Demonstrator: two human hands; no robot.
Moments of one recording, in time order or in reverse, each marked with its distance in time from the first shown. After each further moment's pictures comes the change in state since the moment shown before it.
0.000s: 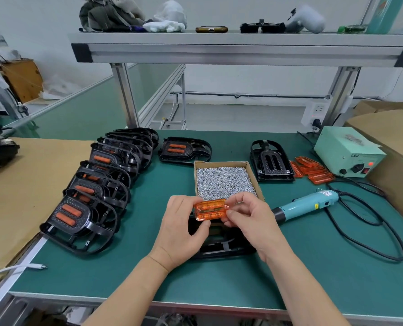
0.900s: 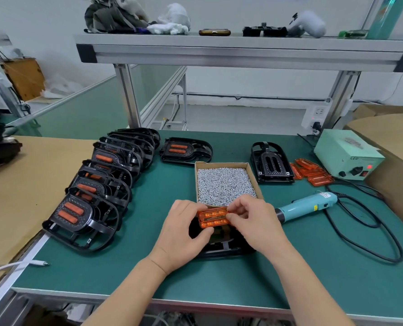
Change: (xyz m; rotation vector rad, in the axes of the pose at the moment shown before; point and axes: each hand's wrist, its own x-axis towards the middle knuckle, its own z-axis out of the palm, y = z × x) left_hand -0.006 0.000 -0.006 -0.023 -0.085 0.009; right_hand 0.000 -0.012 -0.004 -0.606 0.061 -0.117
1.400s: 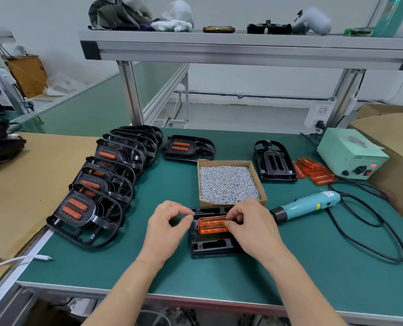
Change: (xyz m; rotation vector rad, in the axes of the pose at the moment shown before) left_hand -0.012 -0.024 -0.006 -0.292 0.129 -0.394; right_hand -0.010 -0.006 0.009 -0.269 -0.033 -0.011
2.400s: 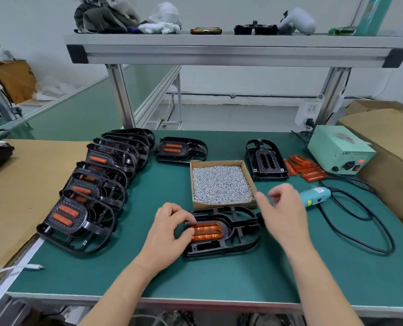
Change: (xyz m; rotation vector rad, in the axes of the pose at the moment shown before) left_hand -0.005 0.010 -0.004 0.263 -0.264 0.122; right_hand 0.012 0.048 -0.029 0.223 0.406 0.174
